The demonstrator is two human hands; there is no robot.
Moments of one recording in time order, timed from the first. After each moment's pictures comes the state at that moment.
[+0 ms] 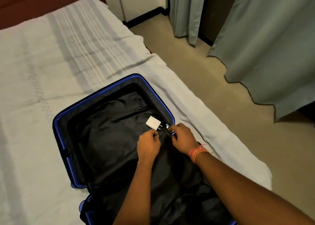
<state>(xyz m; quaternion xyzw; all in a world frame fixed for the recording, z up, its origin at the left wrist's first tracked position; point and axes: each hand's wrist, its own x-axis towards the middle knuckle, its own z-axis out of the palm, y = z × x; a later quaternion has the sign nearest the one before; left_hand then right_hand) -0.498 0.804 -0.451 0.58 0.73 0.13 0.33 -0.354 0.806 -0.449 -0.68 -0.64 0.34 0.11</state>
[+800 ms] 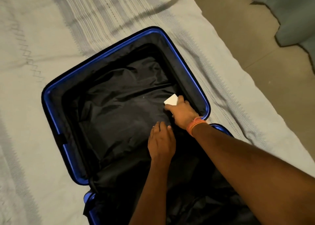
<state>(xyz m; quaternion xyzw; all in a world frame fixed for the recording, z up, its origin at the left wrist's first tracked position) -0.524 0.824 -0.588 0.56 0.77 0.02 0.30 -0.427 0.920 -0.605 -0.61 -0.70 0.37 -0.07</state>
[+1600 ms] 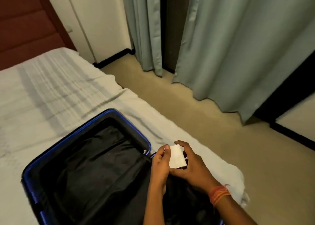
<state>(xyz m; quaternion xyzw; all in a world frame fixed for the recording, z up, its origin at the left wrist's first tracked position) -0.402 0.743 -0.345 0.36 0.50 0.30 0.72 -0.288 0.695 -0.338 -0.68 -0.51 0.40 0.35</state>
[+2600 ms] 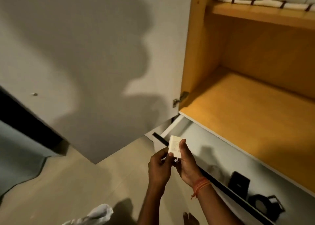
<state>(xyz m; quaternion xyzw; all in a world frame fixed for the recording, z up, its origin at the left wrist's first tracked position) -0.028 0.189 -0.311 0.77 0.00 -0.18 0.62 -0.035 0.082 -0.351 -0.47 0.24 0.00 0.85</state>
